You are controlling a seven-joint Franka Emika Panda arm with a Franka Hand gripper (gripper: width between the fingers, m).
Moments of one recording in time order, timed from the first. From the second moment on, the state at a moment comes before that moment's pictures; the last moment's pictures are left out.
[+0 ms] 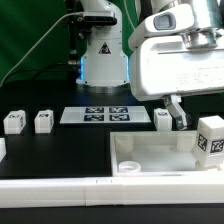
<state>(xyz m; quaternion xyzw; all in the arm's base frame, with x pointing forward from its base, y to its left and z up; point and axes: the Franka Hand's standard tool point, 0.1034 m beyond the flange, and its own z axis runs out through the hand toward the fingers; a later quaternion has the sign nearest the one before) 0.624 0.119 0.090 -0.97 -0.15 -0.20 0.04</state>
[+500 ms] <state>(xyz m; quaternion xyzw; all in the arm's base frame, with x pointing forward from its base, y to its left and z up) 0.621 0.126 0.092 -0.99 -0.15 0.04 0.06</state>
